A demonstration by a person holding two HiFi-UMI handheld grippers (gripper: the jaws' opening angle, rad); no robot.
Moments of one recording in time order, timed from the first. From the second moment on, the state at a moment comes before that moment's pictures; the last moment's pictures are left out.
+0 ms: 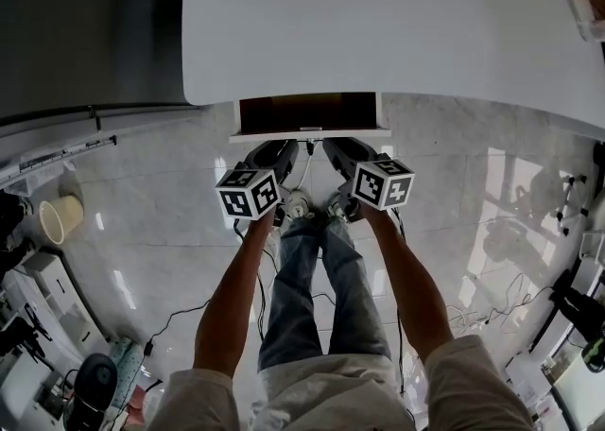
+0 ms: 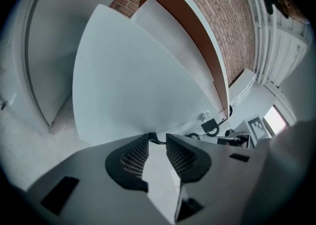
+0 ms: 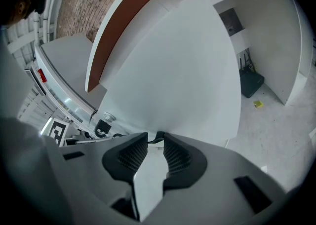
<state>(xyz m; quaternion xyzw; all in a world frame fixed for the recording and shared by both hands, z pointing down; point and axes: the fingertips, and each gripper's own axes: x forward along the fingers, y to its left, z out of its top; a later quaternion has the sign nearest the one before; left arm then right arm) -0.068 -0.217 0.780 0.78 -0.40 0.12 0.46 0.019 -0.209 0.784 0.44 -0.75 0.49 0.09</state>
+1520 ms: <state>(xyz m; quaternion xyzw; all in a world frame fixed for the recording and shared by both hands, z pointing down) -0.059 -0.354 0.780 0.81 -0.41 0.14 0.41 0.026 -0.350 0.784 0.47 -0.76 0.44 0.07</state>
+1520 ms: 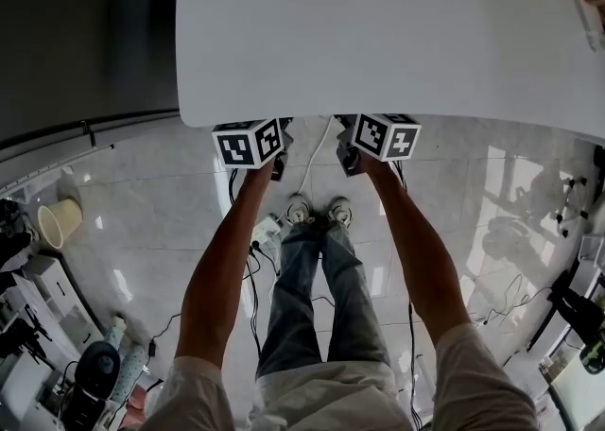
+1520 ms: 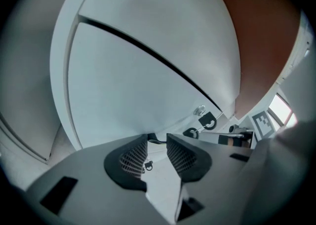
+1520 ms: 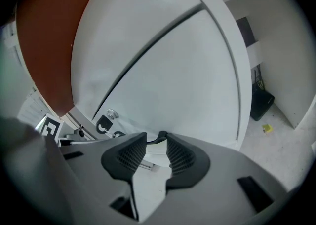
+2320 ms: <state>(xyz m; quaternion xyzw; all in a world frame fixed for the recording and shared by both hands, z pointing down) -0.053 -0.281 0.780 0.81 -0.41 0.15 0.40 0.005 -0.272 0.778 0.45 -0.77 0.45 0.09</state>
